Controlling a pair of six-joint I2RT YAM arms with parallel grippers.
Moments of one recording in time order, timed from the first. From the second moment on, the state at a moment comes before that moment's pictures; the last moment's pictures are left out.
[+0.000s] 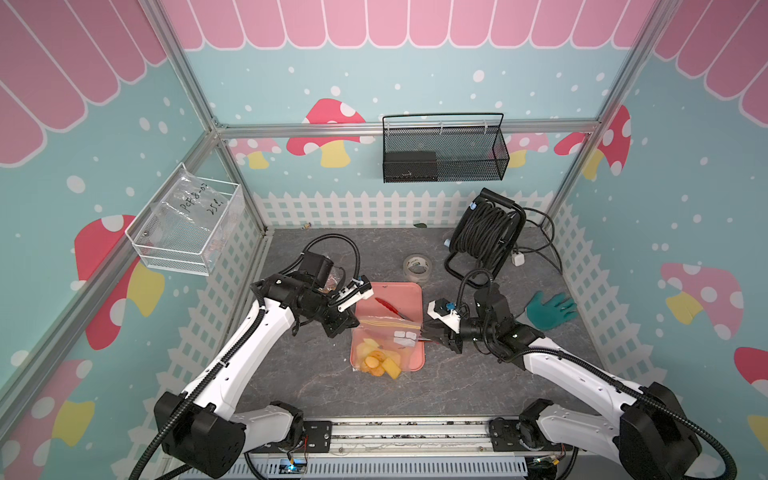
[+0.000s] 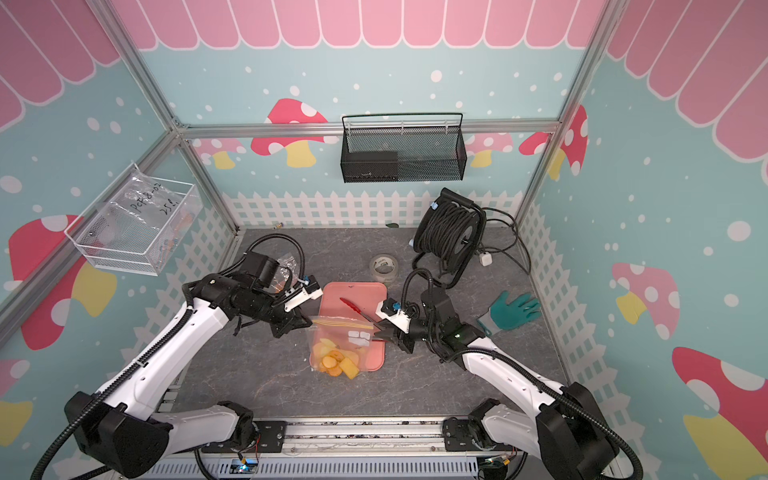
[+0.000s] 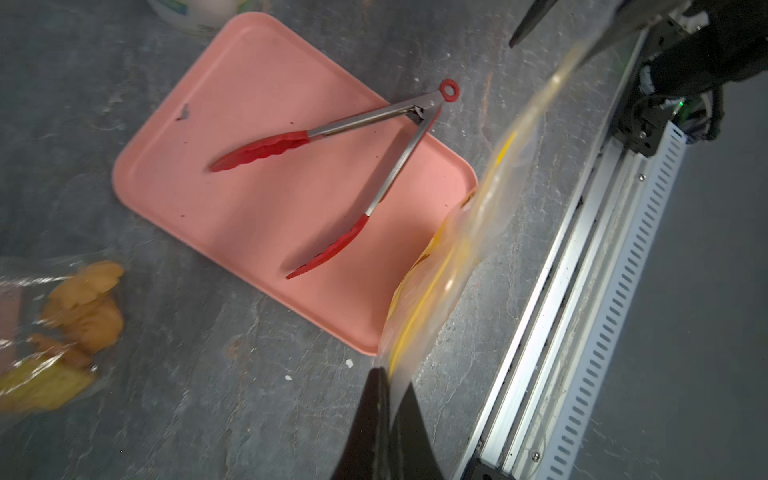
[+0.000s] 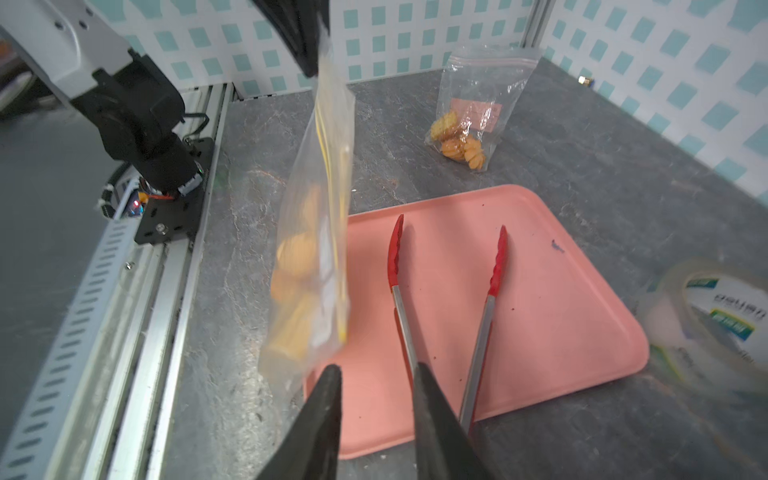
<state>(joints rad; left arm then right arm) -0.29 1.24 1.24 -1.18 0.45 0.55 0.56 1.14 0.62 -0.02 -0.67 -0.35</state>
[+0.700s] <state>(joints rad) 0.12 1.50 1.36 -0.94 0.23 0.11 0.54 1.11 0.64 0.10 -0.46 -0.22</state>
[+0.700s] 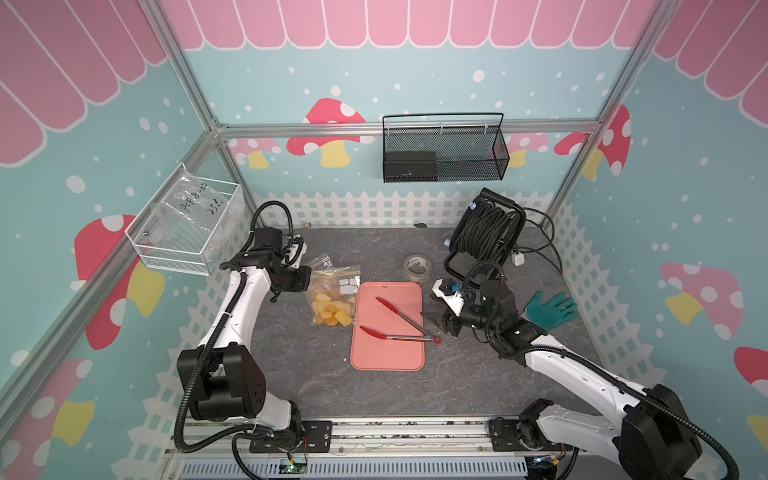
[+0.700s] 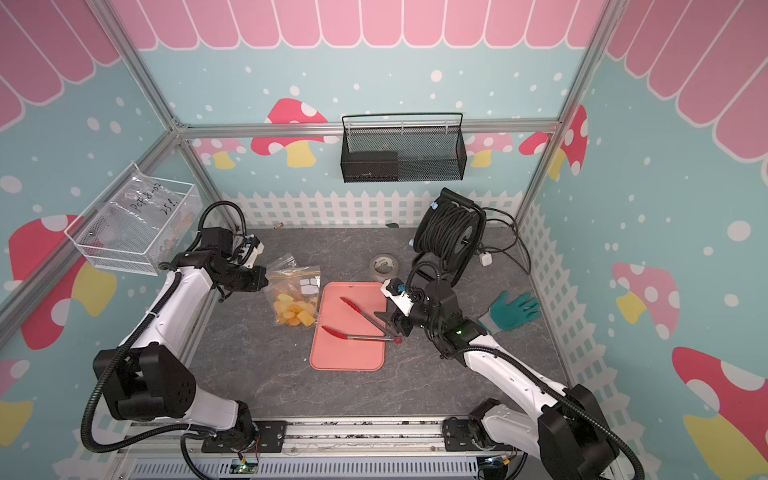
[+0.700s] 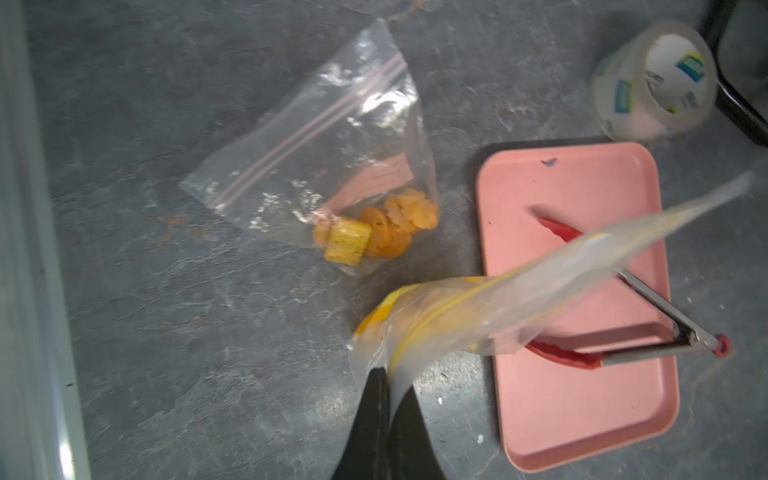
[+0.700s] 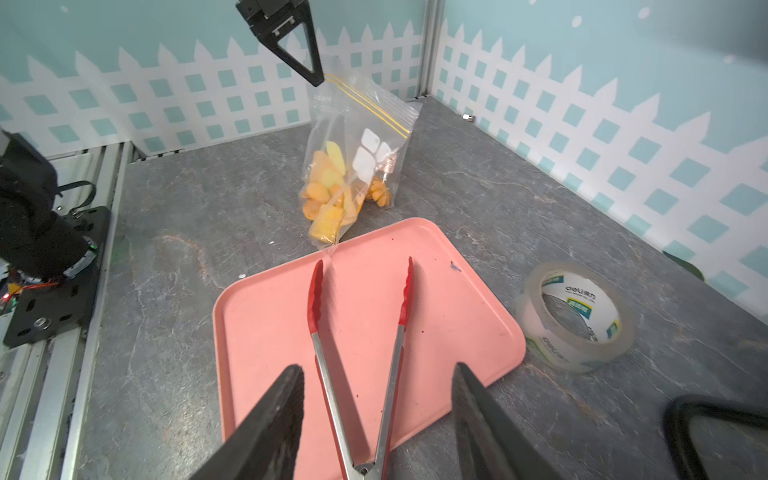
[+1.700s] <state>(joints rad) 0.12 1.24 0.44 0.22 0.09 -0.23 0.01 1.42 0.31 0.81 0.17 -0.09</state>
